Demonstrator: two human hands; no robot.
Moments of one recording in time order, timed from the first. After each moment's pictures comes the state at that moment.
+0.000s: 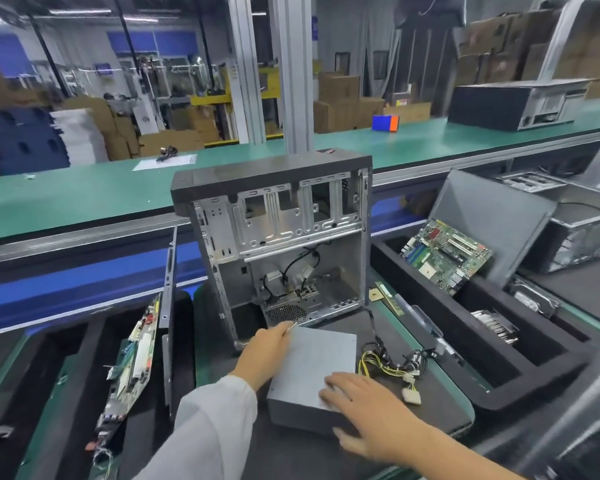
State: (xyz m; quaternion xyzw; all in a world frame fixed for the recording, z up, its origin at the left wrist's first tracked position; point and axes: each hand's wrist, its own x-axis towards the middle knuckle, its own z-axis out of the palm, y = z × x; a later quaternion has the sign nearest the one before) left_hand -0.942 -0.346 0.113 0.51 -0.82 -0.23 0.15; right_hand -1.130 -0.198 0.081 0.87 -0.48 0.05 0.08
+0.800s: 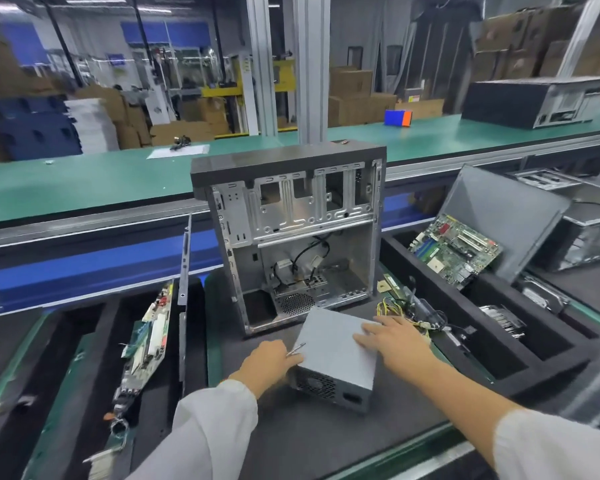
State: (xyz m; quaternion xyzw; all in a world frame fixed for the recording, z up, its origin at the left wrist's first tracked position) left_hand -0.924 -0.321 0.103 0.57 -0.78 -0.25 -0.04; right_hand -1.173 -0.245 0.115 0.77 -0.62 -0.08 0.08
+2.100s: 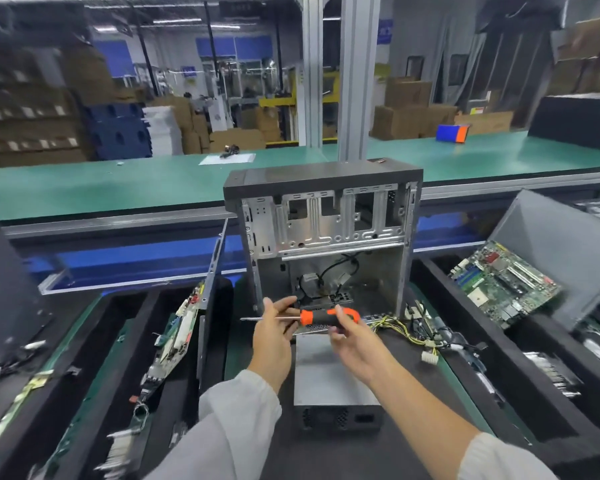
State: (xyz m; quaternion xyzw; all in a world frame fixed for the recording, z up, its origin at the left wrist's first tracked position) left_hand -0.954 -0.324 0.155 0.41 -0.29 -0.61 0.62; right_hand -1.093 -0.302 0.145 0.14 -0.33 0.61 -0.71
